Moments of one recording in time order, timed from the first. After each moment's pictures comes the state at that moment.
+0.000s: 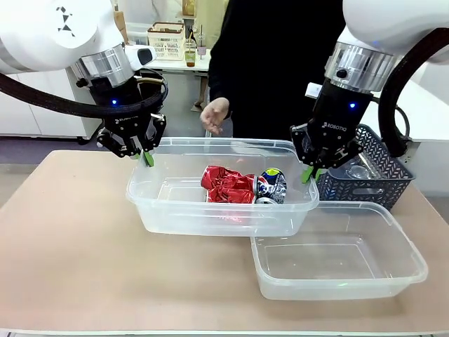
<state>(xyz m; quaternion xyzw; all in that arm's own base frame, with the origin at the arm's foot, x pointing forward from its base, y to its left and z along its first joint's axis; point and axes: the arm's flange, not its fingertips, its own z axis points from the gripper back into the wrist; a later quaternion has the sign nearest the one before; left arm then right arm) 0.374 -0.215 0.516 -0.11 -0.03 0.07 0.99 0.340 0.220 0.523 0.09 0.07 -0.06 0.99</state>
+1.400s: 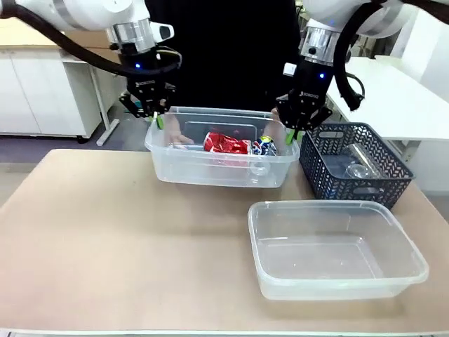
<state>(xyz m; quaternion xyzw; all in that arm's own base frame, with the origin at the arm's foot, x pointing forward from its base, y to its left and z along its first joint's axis) 0.532 -0.224 0.521 -0.08 0.00 0.05 1.00 0.499 0.222 0.511 0.09 0.08 0.00 0.99</state>
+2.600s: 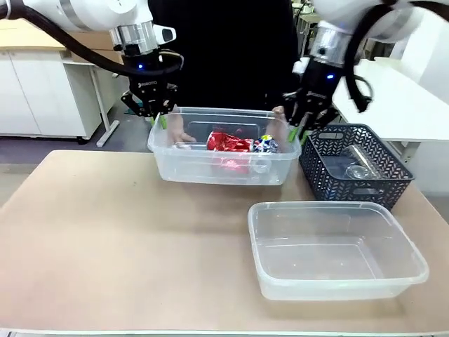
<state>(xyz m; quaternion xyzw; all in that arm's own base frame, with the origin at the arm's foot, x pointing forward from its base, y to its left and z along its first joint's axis) 0.539 -0.226 0.524 -0.07 0.00 0.05 1.00 0.490 0.197 0.521 0.12 0.05 -0.04 0.99</state>
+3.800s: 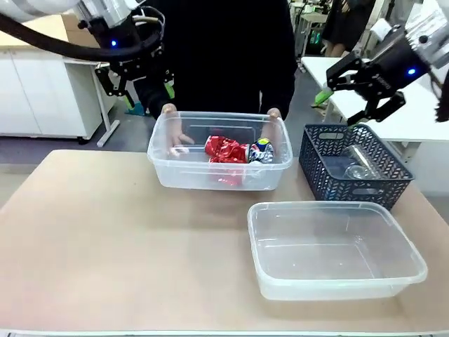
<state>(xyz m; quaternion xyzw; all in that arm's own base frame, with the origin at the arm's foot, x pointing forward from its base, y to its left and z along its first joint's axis) 0.466 -0.200 0.587 -0.15 -0.12 0.02 0.98 0.384 0.110 0.572 0.28 -0.15 -0.06 0.95</state>
